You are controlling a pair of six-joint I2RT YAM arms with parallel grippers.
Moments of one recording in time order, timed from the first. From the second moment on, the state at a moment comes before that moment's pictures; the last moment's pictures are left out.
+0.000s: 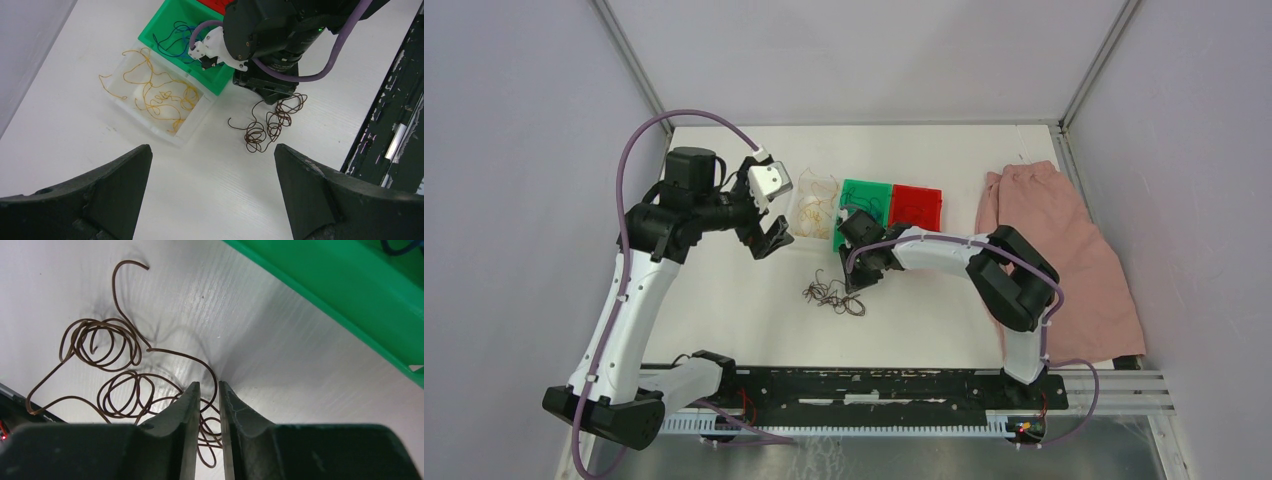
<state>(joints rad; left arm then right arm) -0.27 1.10 1.40 -0.99 0.59 0.65 0.87 1.91 1.23 -0.40 -0.10 0.56</state>
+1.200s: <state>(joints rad) -0.31 0.96 1.12 -0.90 0.69 0.76 0.90 1.53 1.28 -0.23 -0.36 0.56</state>
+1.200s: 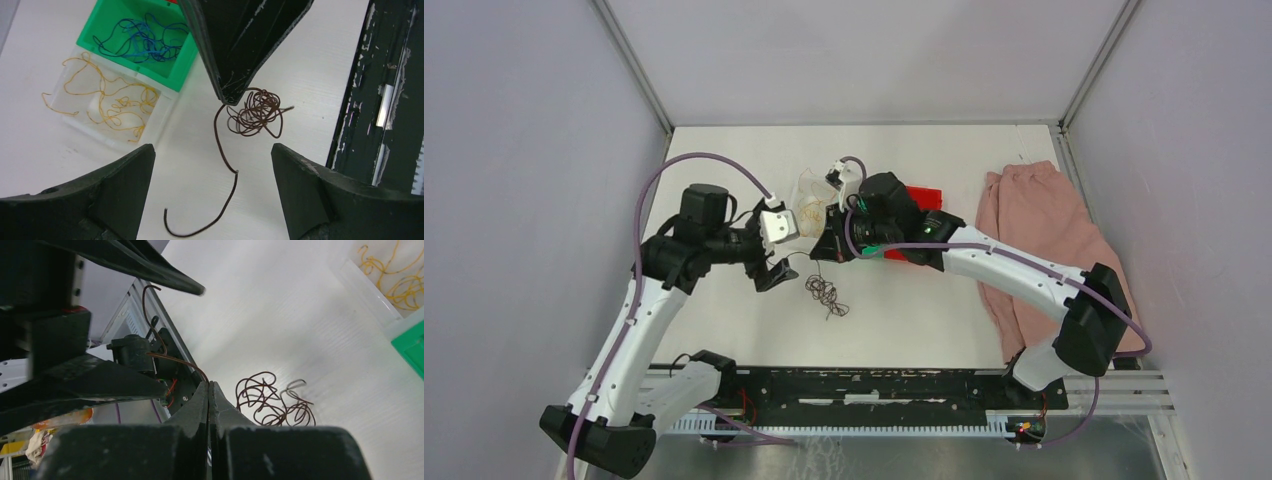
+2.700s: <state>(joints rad) -0.34 0.90 1.30 -0.70 0.82 0.48 0.93 1.41 1.09 0.12 -0.41 0.46</state>
